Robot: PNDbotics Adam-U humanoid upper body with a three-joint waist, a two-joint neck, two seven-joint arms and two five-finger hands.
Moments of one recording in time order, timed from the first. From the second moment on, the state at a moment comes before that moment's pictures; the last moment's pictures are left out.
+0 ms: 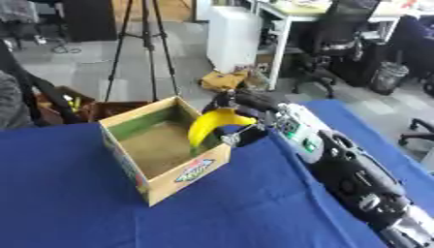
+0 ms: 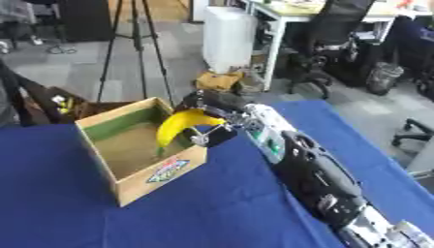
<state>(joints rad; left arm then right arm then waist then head) -0.23 0.18 0.07 -1.67 0.19 -0.21 -0.35 -0.79 -0.67 0.16 -1.18 0.63 -0.52 0.24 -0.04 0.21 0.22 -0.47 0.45</state>
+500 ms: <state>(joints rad) -0.26 0.17 0.04 -1.67 0.20 -0.21 -0.38 -0.82 -0.63 0.18 -1.13 0.67 -0.55 0.26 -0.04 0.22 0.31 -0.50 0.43</state>
